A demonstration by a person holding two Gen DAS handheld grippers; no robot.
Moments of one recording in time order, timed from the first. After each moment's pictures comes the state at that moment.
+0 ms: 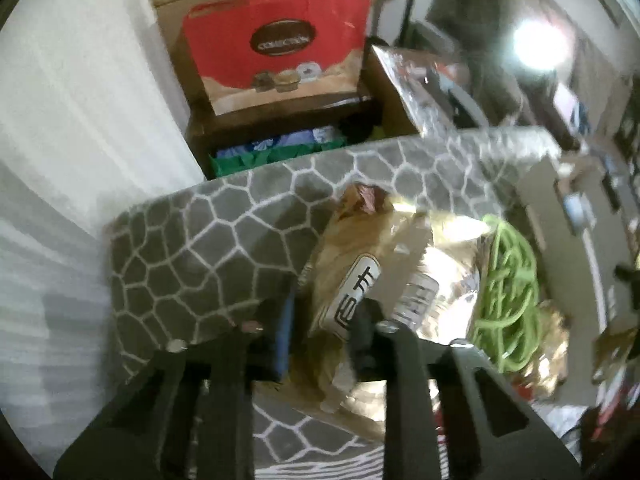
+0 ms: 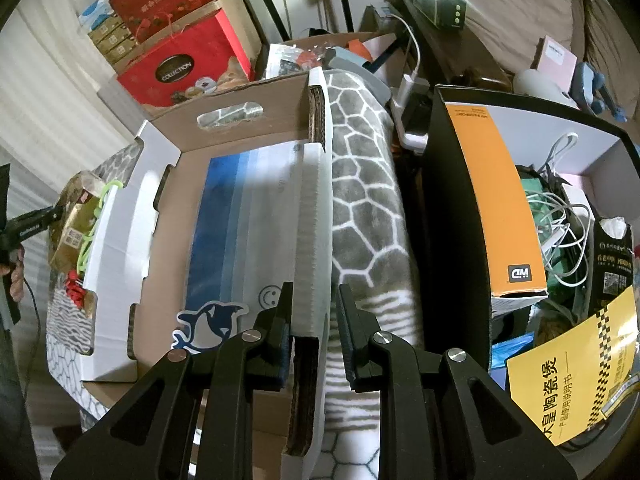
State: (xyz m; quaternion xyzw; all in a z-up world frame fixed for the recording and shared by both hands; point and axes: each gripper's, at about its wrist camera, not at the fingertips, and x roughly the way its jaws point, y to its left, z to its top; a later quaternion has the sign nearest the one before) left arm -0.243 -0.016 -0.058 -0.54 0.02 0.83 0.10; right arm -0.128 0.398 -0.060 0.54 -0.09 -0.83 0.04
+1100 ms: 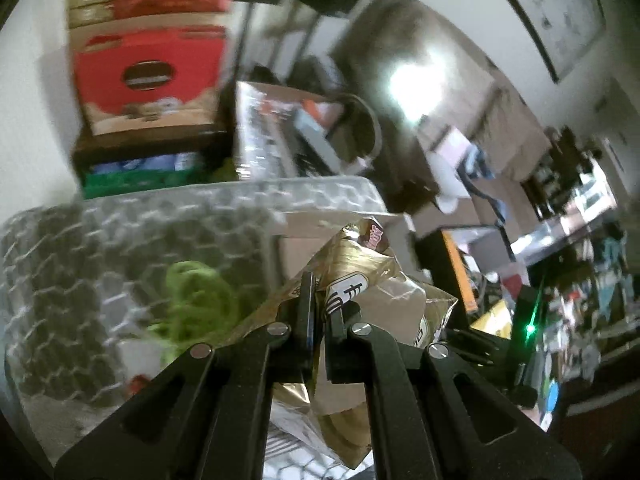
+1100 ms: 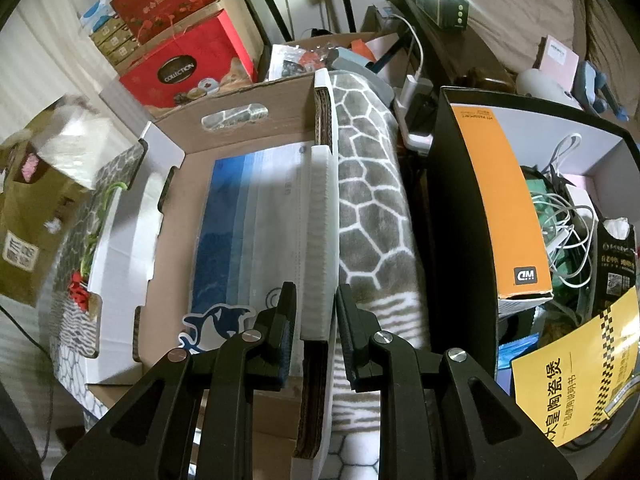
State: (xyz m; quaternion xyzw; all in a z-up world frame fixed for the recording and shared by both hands) left arm -0.215 0.154 0.033 -0.53 -0.09 0.81 0.25; right arm -0.129 0.393 -0.059 0.54 -0.09 -0.83 0.04
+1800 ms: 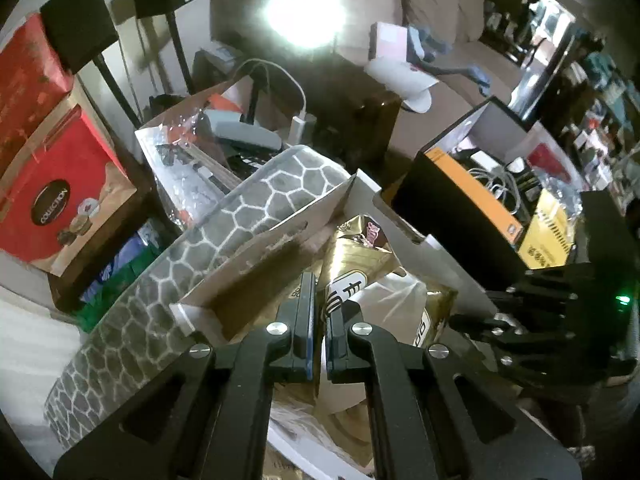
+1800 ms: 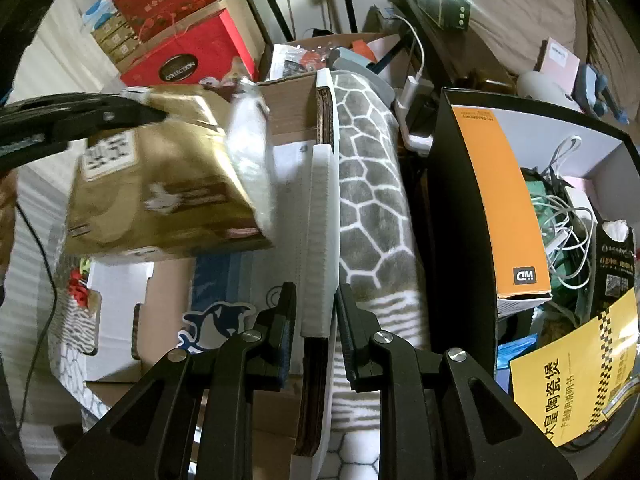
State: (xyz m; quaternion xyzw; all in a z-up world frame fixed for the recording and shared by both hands) left arm -0.229 0.284 -0.005 -0.50 0.18 0.77 0.35; right arm -0.127 0.390 -0.058 0.54 -0.09 -0.83 0.04
